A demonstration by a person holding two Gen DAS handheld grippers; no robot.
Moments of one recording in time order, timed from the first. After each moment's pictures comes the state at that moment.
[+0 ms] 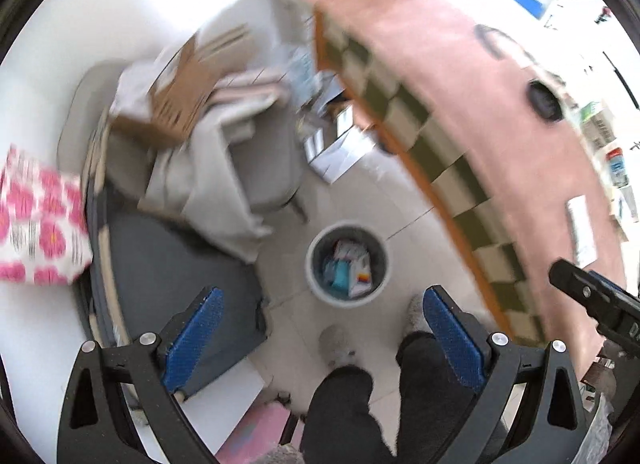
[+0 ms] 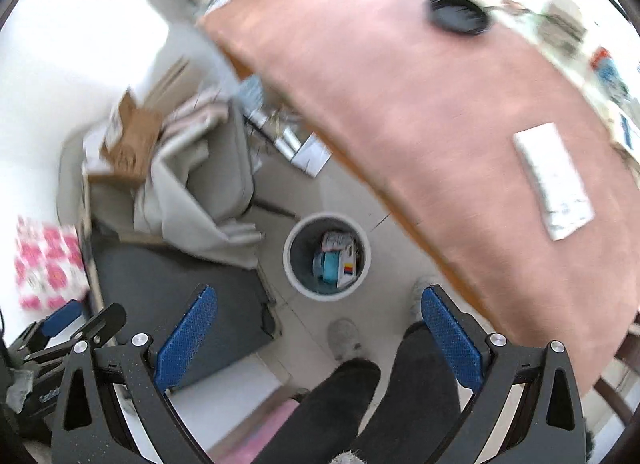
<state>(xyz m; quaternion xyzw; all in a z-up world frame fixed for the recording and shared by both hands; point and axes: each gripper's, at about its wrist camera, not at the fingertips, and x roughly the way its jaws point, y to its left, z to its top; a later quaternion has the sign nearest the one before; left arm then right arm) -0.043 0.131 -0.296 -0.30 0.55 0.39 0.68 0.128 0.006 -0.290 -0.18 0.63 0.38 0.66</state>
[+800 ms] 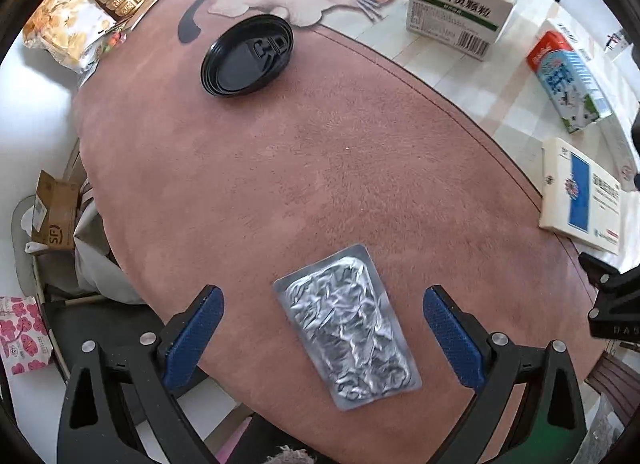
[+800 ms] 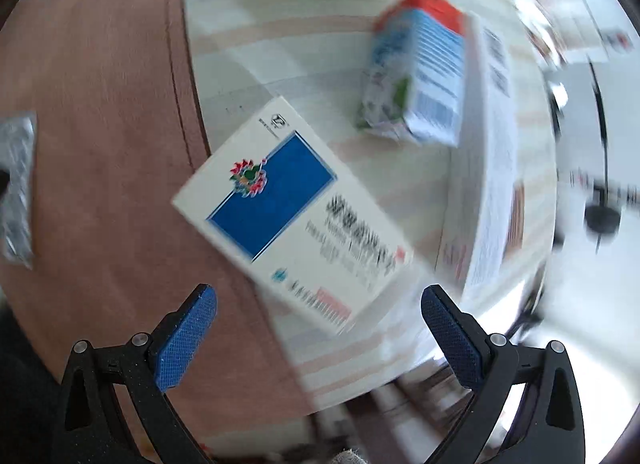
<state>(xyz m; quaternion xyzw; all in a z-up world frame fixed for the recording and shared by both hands) 0.352 0.008 -0.380 -0.20 0.64 0.32 0.67 0.459 -0.106 -0.400 -0.58 0.54 0.30 0.53</state>
